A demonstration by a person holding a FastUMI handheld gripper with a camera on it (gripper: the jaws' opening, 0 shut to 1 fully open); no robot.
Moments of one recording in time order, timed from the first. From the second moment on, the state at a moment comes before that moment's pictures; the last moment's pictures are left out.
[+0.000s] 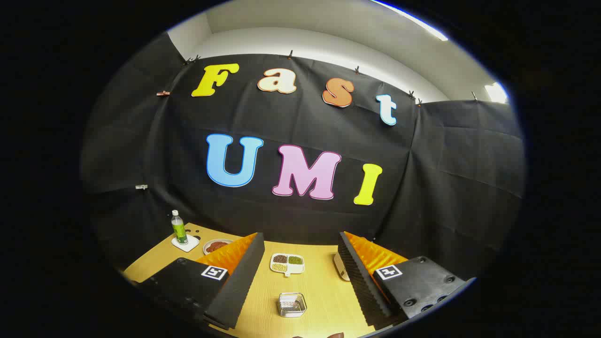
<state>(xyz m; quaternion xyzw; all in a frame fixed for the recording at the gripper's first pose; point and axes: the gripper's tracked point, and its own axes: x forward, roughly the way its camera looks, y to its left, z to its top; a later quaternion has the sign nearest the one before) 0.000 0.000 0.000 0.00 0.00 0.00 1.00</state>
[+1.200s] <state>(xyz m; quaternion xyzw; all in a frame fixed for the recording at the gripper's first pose) -0.008 0.002 -0.002 0.00 0.01 0.00 1.00</state>
